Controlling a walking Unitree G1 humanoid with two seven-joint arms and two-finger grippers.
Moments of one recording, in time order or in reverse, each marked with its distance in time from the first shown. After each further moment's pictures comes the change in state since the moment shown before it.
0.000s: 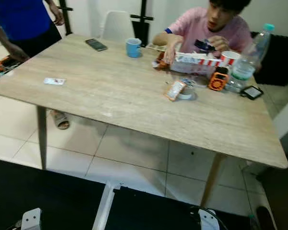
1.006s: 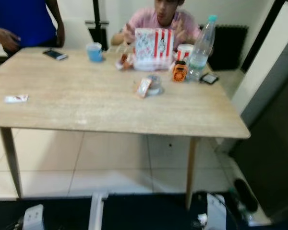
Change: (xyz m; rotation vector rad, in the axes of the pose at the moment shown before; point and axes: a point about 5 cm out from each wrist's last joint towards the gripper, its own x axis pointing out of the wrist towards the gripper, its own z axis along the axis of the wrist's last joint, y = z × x) left arm -0.006 0.012 -0.019 -0.023 0.065 0.064; right arm -0.001 -0.001 0.024 0.104 -0.057 -0.094
